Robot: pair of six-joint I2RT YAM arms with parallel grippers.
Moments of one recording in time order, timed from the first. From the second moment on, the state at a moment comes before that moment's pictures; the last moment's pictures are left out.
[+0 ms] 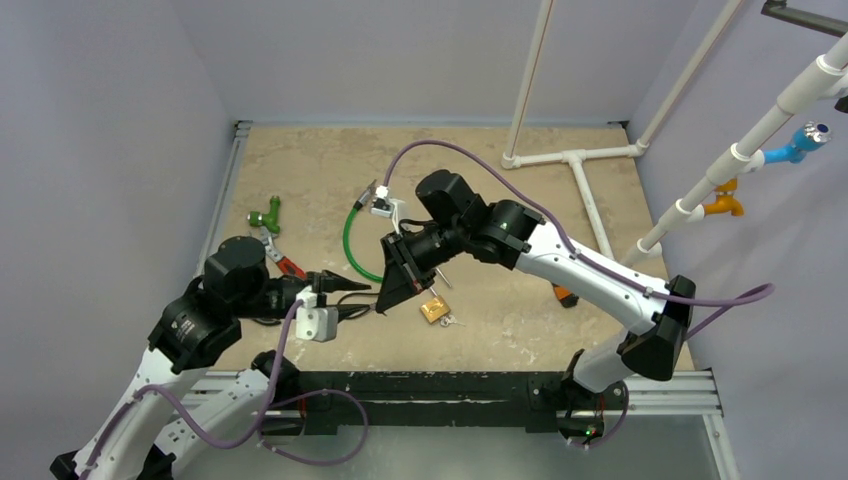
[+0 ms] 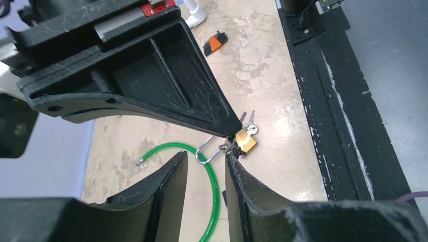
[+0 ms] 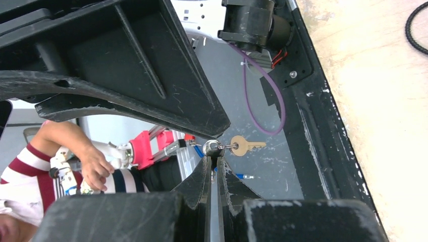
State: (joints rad) left arm -0.63 0.62 1.03 -0.82 0.79 0.83; right arm 0.99 1.49 1.54 -0.70 -0.74 0.59
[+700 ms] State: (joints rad) left arm -0.69 0.65 1.04 -0.90 0.78 0.90; right arm 0.99 1.55 1.61 -0.74 -0.78 0.59
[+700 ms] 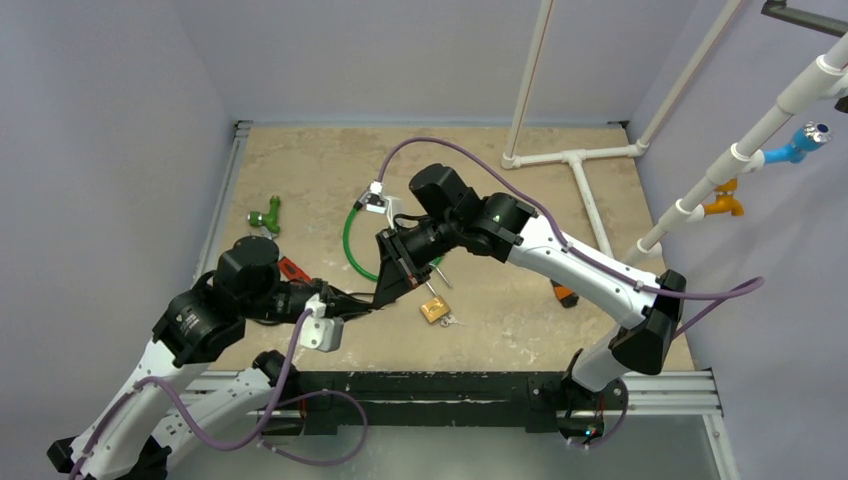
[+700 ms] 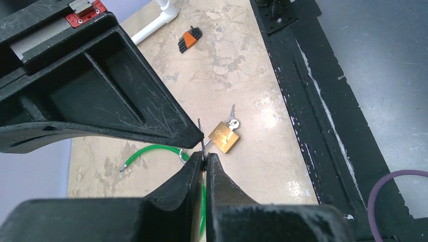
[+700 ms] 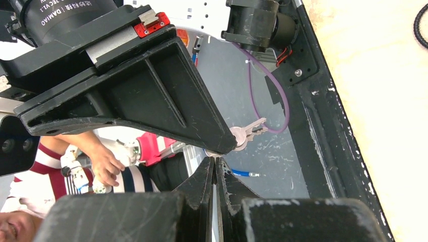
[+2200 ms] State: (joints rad) left arm -0.52 0.66 0.95 -0.18 0.84 -0.45; right arm 0.83 1.27 1.45 -0.34 -0.68 0.64
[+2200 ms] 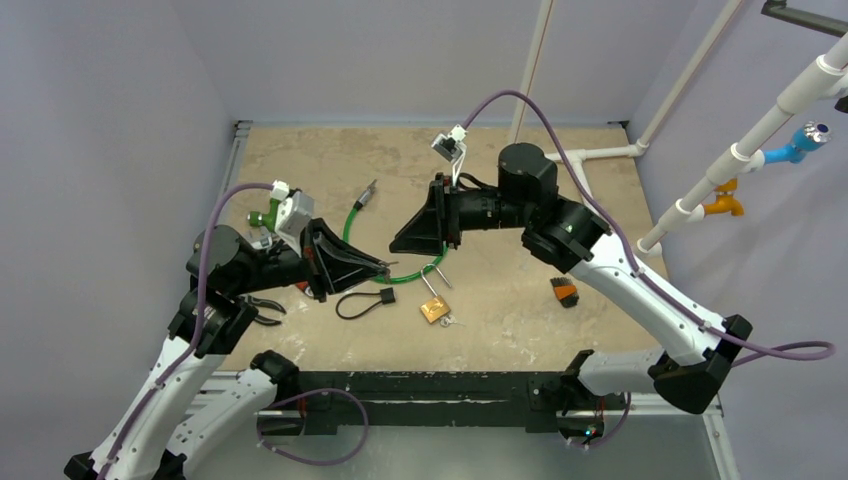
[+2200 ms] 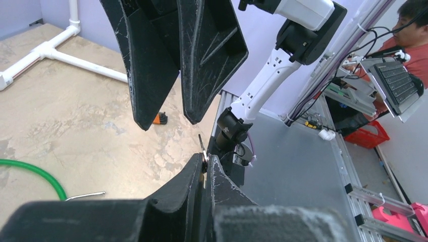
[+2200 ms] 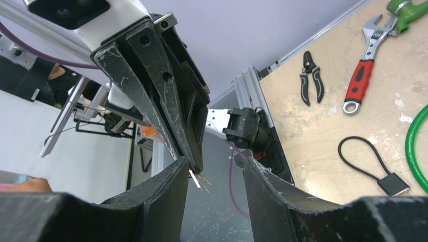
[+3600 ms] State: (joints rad) left arm -0.47 0.64 0.97 -0.18 0.83 -0.47; right arm 0.88 1.22 1.31 -0.16 -0.69 0.63
